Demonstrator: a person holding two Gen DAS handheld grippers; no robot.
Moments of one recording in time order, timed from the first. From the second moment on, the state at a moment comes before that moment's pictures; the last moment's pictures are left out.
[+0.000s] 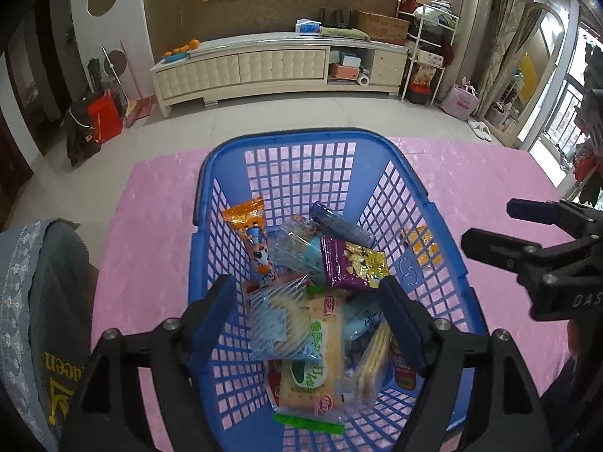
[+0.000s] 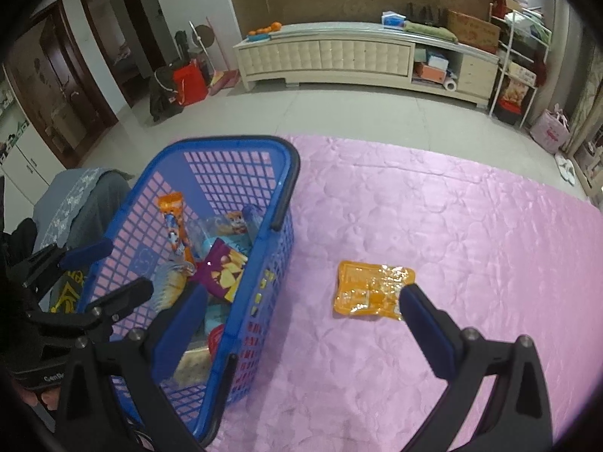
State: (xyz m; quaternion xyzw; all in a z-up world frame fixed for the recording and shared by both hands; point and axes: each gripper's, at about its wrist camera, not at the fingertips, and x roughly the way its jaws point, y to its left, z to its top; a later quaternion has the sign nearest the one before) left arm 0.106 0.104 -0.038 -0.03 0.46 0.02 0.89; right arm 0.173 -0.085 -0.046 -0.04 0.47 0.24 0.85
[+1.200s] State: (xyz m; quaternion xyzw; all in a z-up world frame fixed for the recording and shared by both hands) left arm 0.142 0.072 -0.032 0.00 0.52 0.04 0.85; right arm 0.219 -0.134 -0.051 0.02 0.55 0.21 0.81
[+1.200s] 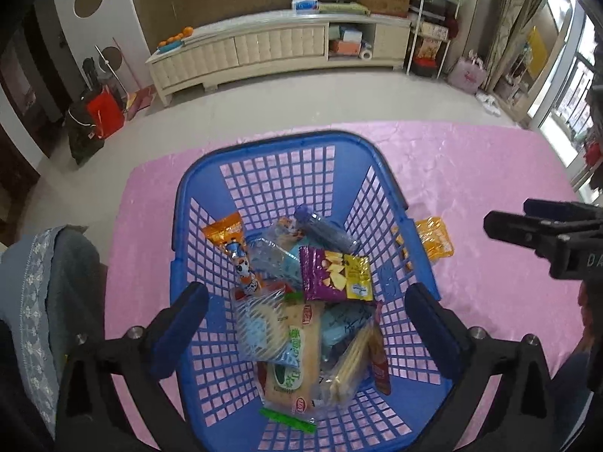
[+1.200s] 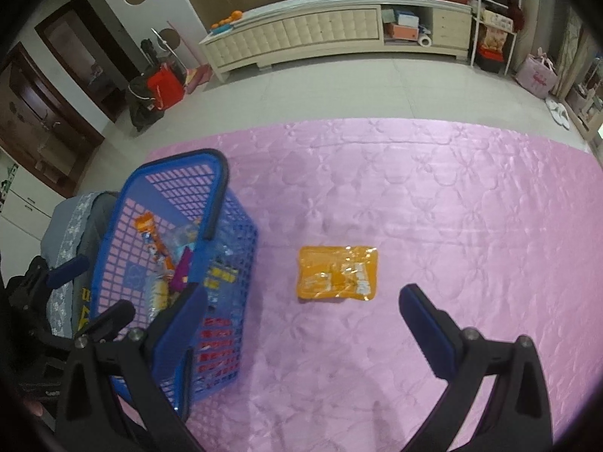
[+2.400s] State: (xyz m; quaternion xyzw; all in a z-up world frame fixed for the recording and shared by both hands) left arm 0.195 0.105 -0.085 -0.04 0.56 0.07 0.82; right arm 0.276 -0.094 -0.179 -0.04 0.64 0.17 0.75
